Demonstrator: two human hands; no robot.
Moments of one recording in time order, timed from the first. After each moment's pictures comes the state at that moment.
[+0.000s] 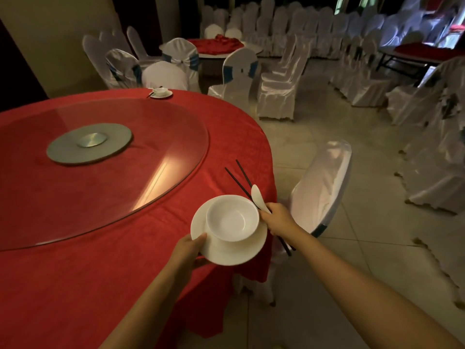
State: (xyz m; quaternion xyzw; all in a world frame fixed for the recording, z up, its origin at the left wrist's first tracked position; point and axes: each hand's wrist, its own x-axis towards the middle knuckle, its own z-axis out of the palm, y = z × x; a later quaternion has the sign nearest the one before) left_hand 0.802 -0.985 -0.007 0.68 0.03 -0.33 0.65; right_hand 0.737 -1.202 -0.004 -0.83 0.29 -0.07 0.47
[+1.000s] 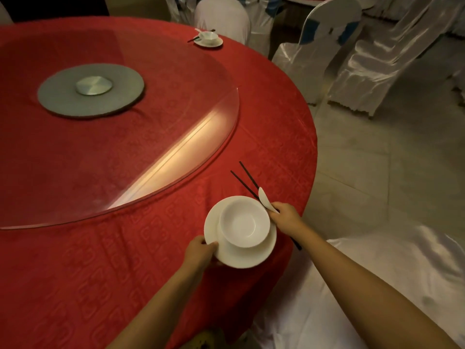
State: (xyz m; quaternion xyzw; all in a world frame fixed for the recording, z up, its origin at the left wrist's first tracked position) left_hand 0.971 -1.215 -0.110 0.73 0.21 -0.29 0.59; right_hand 0.995 -1.442 -0.098 -0.88 0.17 0.10 0.43
